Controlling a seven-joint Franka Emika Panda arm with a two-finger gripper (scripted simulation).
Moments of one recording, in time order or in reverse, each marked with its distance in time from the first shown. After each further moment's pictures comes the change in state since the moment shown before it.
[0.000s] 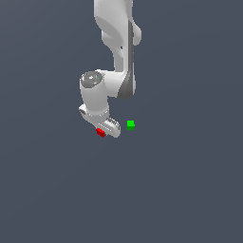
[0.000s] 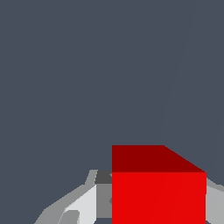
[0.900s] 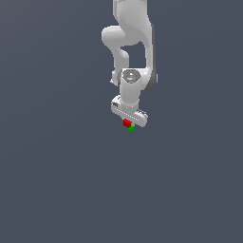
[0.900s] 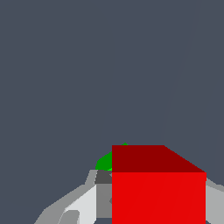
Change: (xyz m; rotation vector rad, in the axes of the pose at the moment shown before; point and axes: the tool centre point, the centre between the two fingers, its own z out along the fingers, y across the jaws) arm -0.144 -0.060 0.039 -0.001 -0.001 -0.003
